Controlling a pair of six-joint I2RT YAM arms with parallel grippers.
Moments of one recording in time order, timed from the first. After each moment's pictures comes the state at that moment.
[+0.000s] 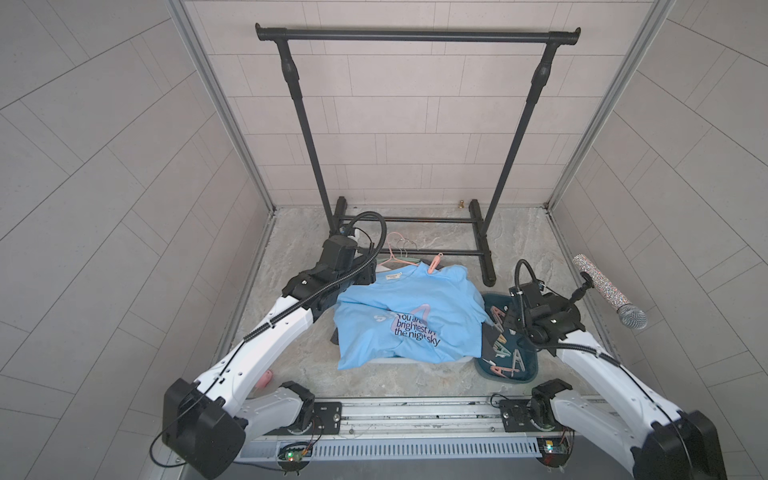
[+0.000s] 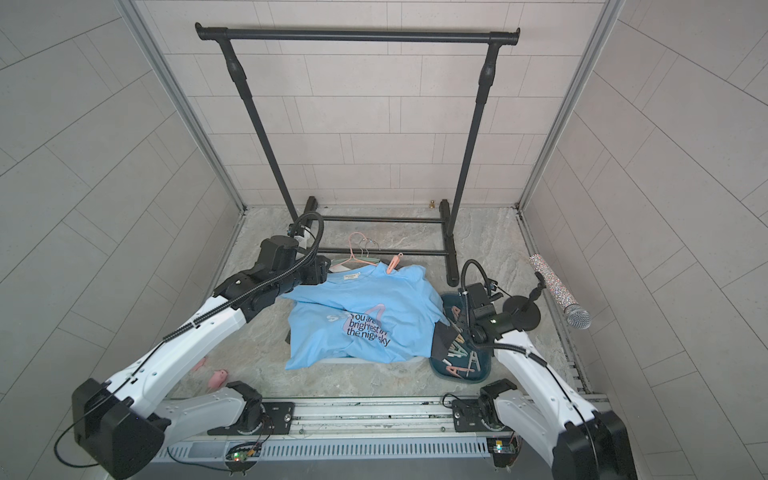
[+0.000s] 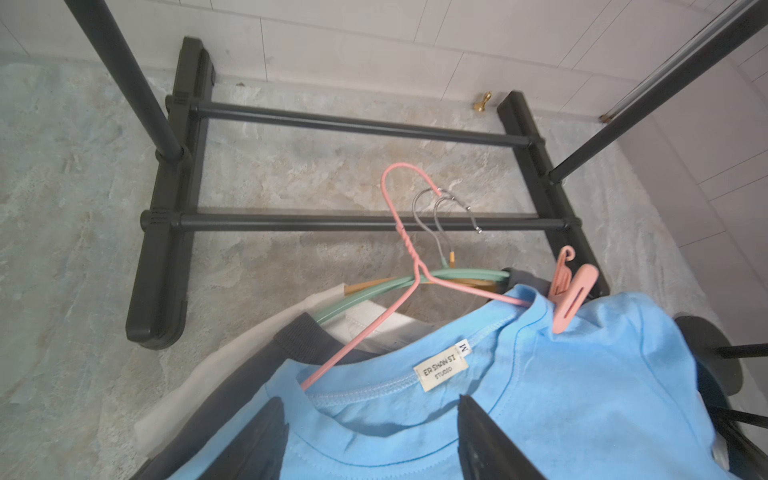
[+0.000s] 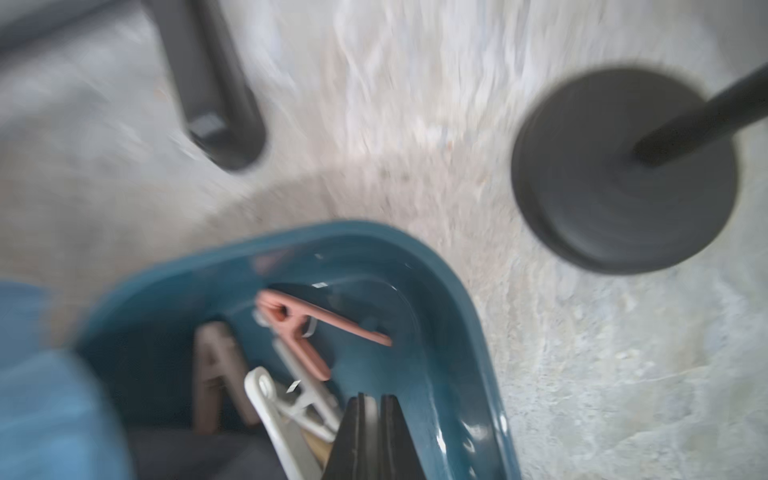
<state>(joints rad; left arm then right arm) -0.49 1.13 1.00 -0.49 -0.08 -0.38 0.26 0.87 0.58 -0.70 0.32 0.65</state>
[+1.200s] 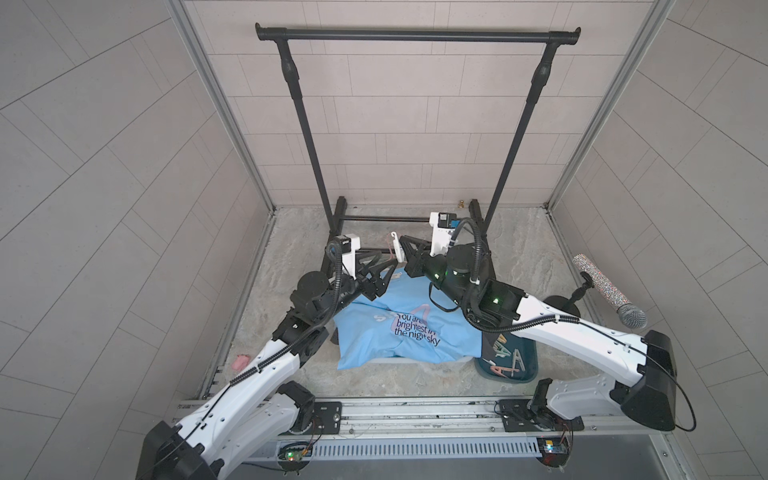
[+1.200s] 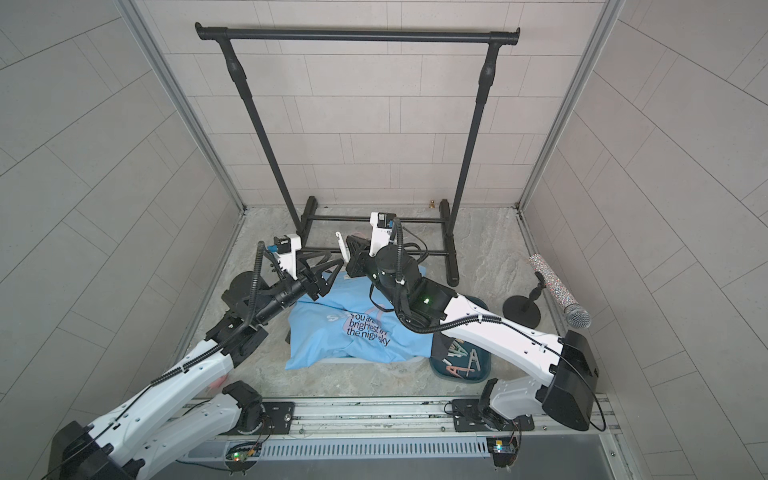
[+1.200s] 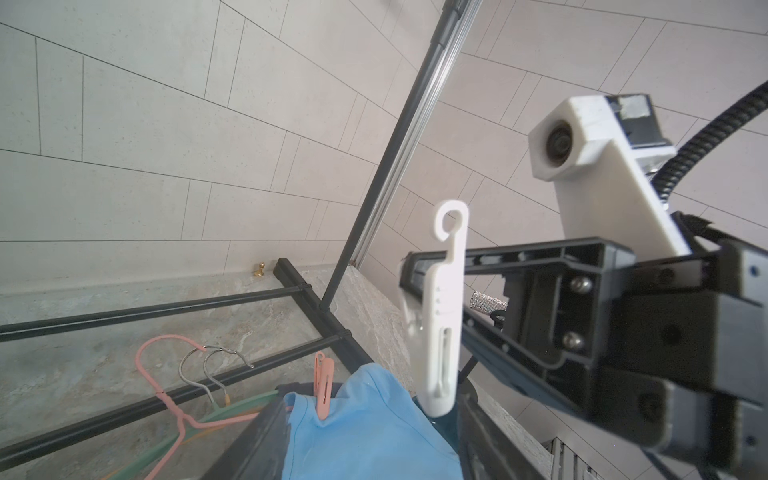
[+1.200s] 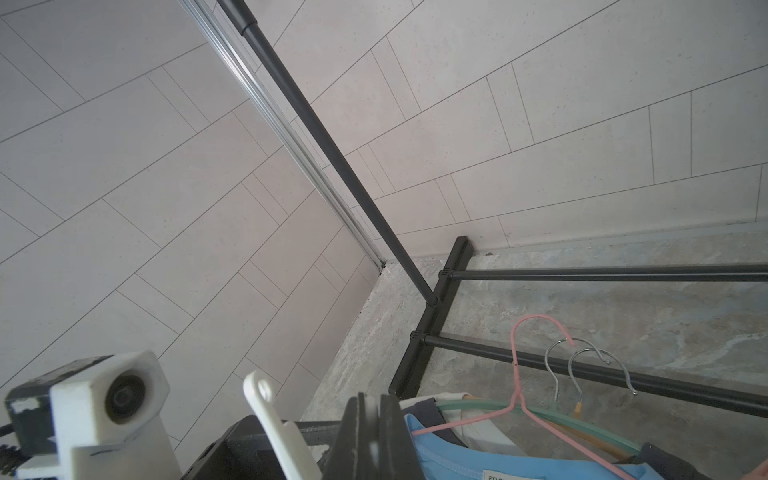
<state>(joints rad) -0.53 0.88 0.61 0.35 0.30 -0.43 0.94 1.35 1.18 0.09 0.35 0.63</state>
